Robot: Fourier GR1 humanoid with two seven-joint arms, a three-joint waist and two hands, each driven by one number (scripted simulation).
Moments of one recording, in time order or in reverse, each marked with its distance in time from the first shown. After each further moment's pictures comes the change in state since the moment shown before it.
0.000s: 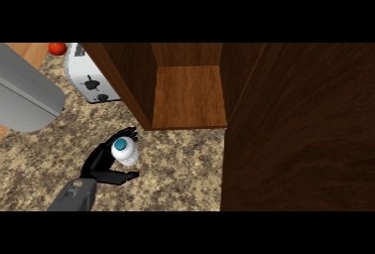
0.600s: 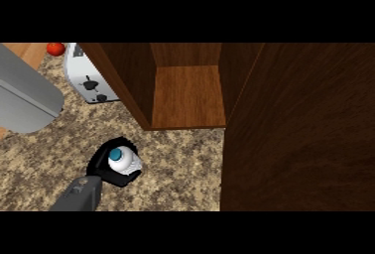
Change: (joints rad) left arm -0.068 -0.018 0.039 0.132 0.048 -0.036 -0.029; right arm 0.049 -0.028 0.002 0.003 0.006 0.009 -0.050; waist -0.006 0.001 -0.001
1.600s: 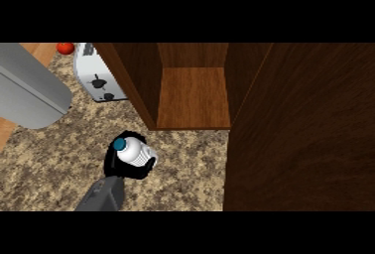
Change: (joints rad) left arm 0.061 -0.138 -0.018 -0.181 0.273 0.245 -0.042; right arm 0.008 -0.022 -0.035 0.003 -0.005 -0.011 -0.012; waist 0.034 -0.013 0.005
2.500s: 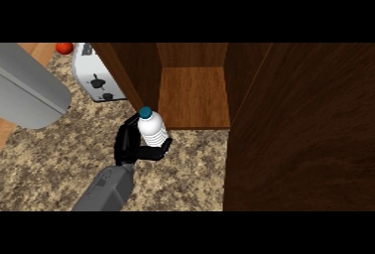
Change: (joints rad) left arm 0.027 0.046 -0.378 -0.343 0.231 0.492 0.264; right arm -0.013 0.014 0.000 0.013 -0.006 0.009 -0.021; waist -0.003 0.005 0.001
